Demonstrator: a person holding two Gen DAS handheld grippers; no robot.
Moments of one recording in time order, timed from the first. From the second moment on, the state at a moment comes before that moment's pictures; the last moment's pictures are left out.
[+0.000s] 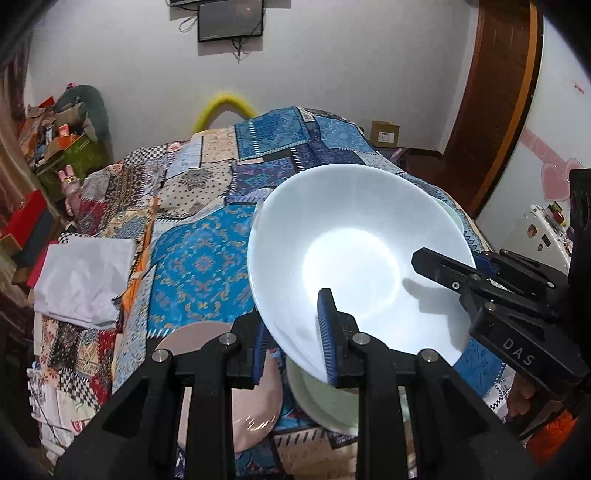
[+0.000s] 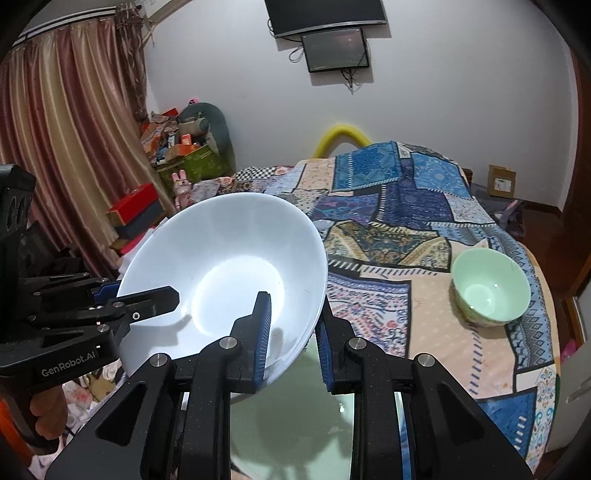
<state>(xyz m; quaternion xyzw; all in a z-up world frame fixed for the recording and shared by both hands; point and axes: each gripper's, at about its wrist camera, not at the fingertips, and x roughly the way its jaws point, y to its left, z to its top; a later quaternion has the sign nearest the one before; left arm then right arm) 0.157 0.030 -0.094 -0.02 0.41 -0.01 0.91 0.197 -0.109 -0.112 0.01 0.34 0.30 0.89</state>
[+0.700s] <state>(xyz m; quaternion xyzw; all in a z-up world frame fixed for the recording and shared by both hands) 0.105 0.108 -0.110 -0.05 0.42 0.05 0.90 0.172 -0.032 -0.133 -0.02 0.37 0.36 0.85</state>
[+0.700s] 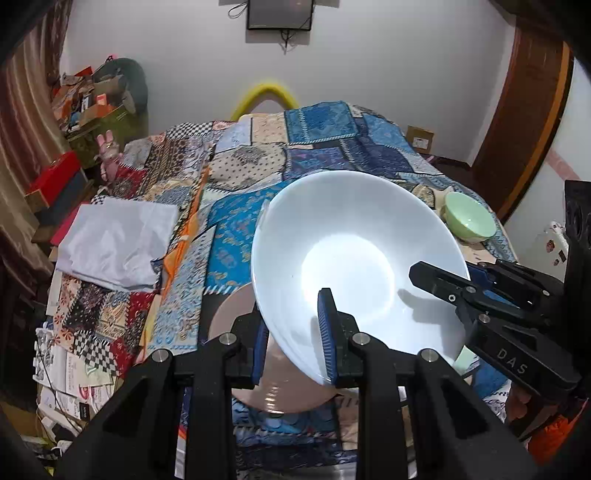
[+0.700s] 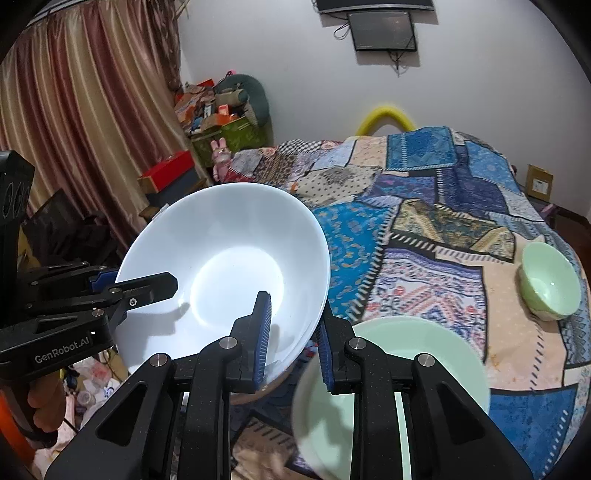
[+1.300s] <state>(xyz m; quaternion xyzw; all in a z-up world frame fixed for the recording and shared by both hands) 0.093 0.157 -0.156 -0.09 0.46 0.07 0.88 0.164 0.011 -0.164 -0.05 0.41 0.38 0.83</state>
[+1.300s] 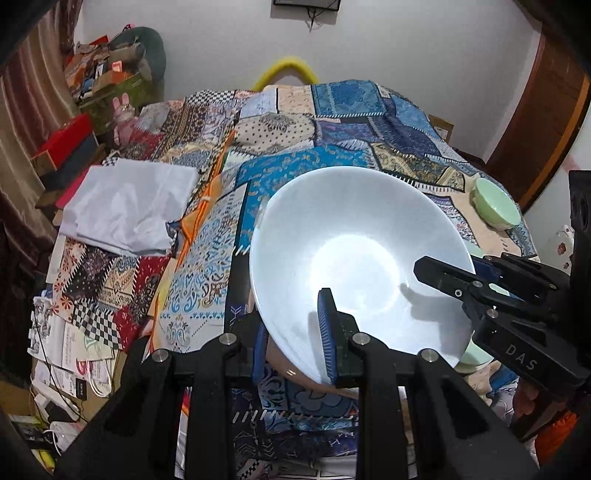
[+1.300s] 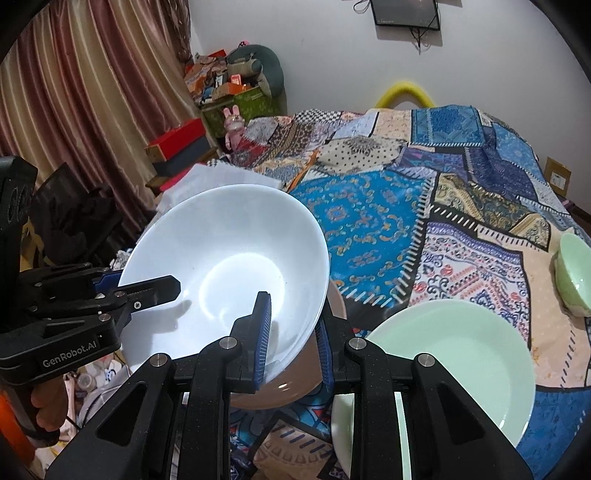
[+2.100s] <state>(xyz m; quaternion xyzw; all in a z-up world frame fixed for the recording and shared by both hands) 0.102 0.172 -0.211 -0.12 0.51 0.07 0.85 0.172 0.024 -0.206 -0.06 0.47 0.37 0.80</state>
